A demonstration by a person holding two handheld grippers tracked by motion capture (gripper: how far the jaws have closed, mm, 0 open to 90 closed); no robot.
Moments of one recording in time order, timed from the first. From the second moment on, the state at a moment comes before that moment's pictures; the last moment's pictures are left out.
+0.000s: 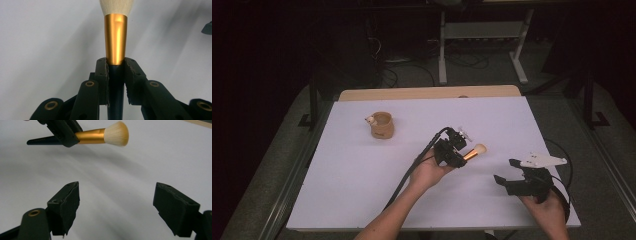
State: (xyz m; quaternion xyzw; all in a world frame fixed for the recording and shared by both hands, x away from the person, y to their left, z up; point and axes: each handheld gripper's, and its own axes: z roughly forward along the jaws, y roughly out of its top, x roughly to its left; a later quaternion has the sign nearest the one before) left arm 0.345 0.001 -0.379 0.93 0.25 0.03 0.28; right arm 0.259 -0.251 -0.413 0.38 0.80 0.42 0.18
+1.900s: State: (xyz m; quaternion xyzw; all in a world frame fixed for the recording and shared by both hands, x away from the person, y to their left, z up) left arm 0.282 0.139 -0.357 0.86 0.23 0.09 0.46; right arm 0.328 -0.114 -0.368 0.27 0.78 0.55 -0.10
